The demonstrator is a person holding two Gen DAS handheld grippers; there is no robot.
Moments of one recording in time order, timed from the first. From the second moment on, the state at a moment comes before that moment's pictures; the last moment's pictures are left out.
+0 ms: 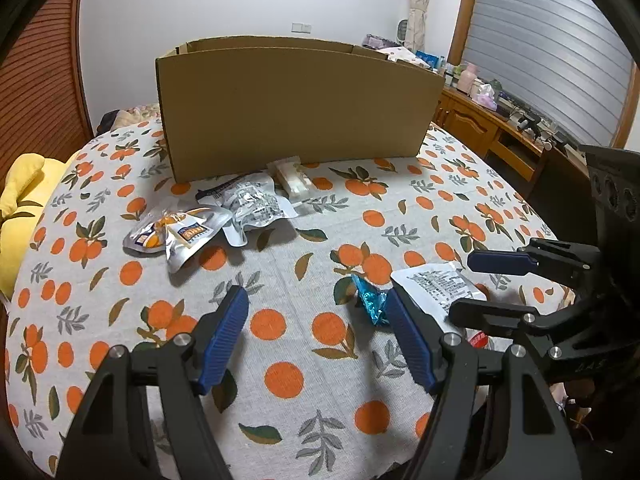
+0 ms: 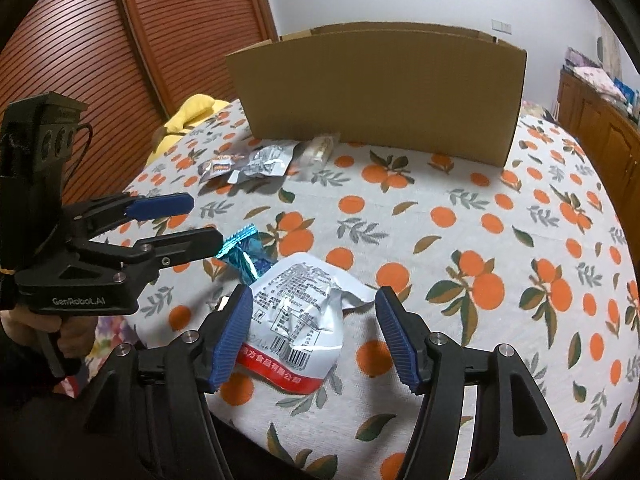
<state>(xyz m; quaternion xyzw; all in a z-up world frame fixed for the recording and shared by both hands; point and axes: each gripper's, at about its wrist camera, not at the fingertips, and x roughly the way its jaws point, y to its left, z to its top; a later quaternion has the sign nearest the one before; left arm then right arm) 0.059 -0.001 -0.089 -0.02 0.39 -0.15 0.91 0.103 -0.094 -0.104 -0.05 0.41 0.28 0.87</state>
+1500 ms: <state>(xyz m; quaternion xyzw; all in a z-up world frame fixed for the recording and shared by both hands) 0.036 -0.066 -0.103 0.02 0.40 -0.24 0.88 0.119 -0.106 -0.115 -0.04 0.42 0.28 0.86</state>
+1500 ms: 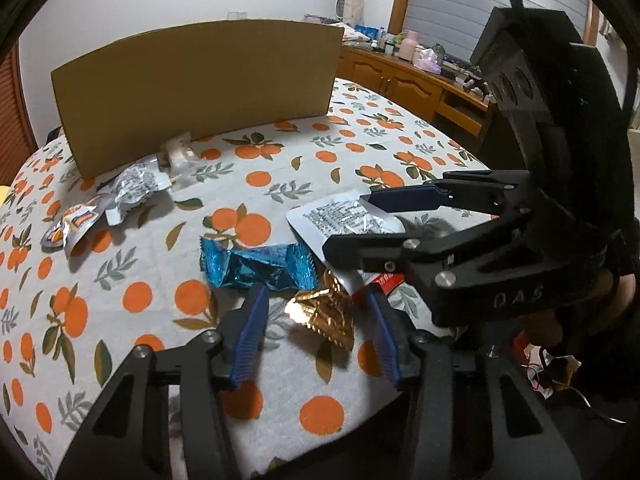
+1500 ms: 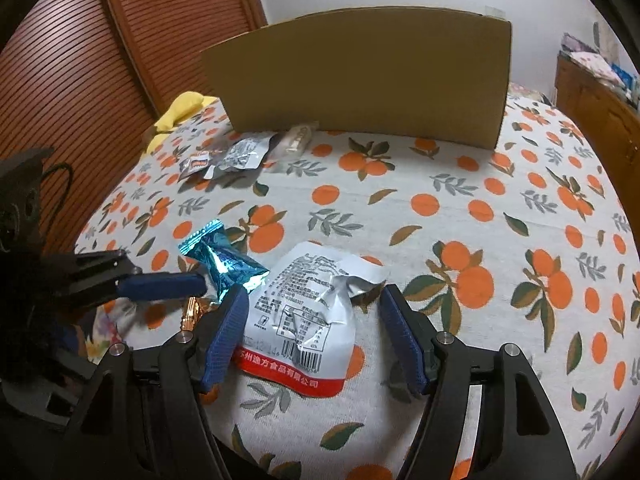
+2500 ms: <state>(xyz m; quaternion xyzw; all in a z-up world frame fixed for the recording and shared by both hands) 0.052 -0.101 -0.090 0.07 0.38 -0.27 0.88 0.120 -0.154 -0.086 -0.03 0.39 0.26 0.88</state>
